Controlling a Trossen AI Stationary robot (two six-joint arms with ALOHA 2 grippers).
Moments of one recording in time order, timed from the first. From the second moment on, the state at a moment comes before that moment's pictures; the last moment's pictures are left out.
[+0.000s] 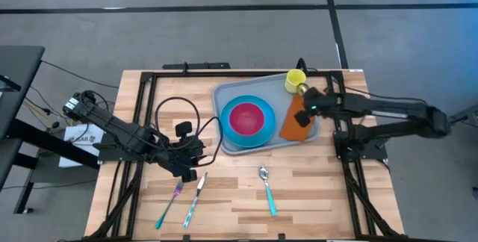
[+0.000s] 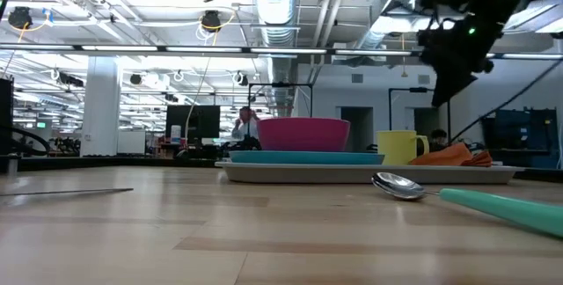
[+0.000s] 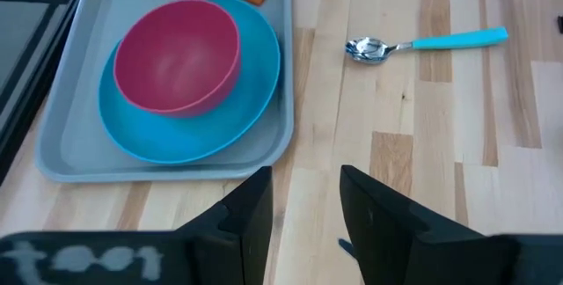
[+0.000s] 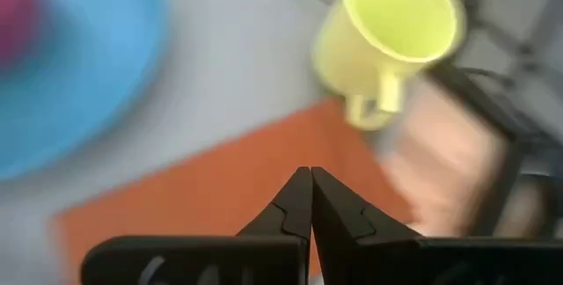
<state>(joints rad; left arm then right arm) -0.49 1.33 1.26 -0.90 -0.51 -0.47 -0.26 0.98 0.70 -0.79 0.45 0.38</state>
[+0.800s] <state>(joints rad) -0.49 1.33 1.26 -0.89 -0.56 -0.43 -0.43 1.02 0.35 -0.39 0.44 0.58</state>
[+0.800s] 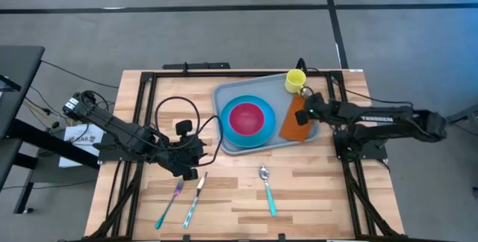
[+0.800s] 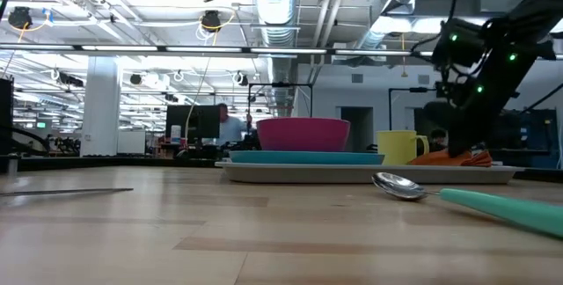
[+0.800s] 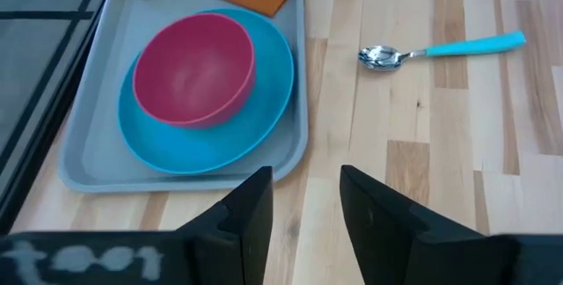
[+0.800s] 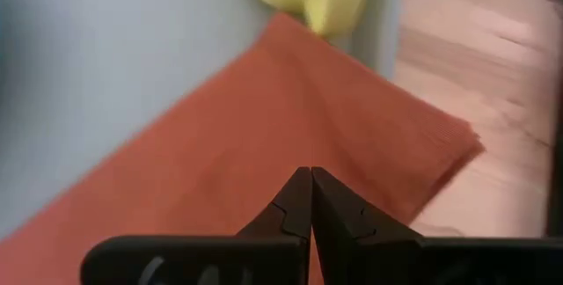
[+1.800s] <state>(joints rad) -0.49 1.33 1.26 -0.89 -0.54 -0.43 -0.37 1.64 0.68 -0.15 0.41 0.23</state>
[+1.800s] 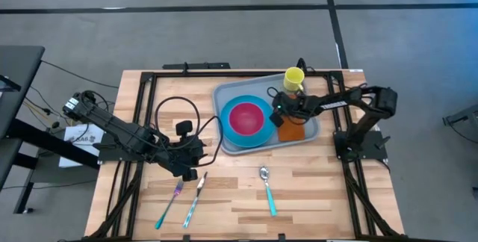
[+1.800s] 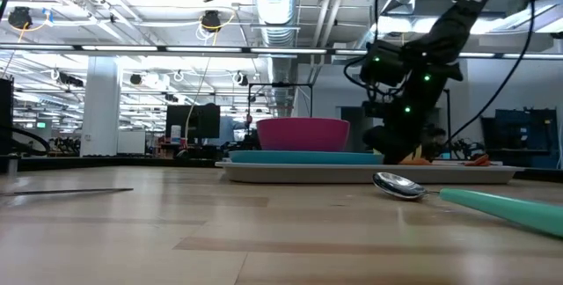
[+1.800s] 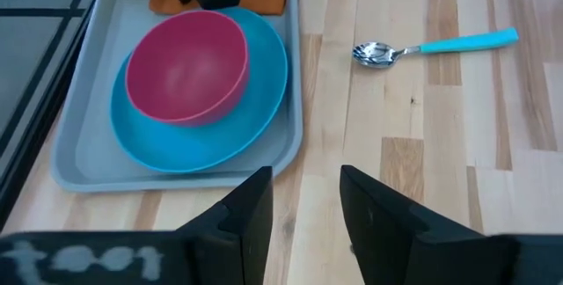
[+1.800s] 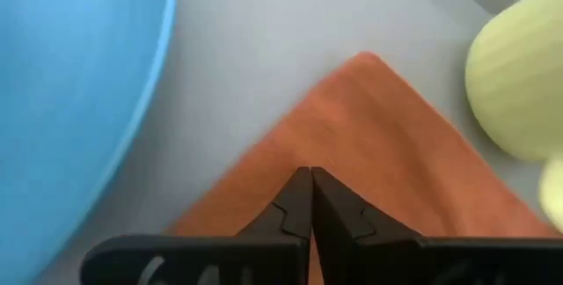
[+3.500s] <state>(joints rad) -0.49 1.33 1.26 -0.90 -0.53 -0.44 -0.32 1.57 0.70 -0.31 0.54 0.20</state>
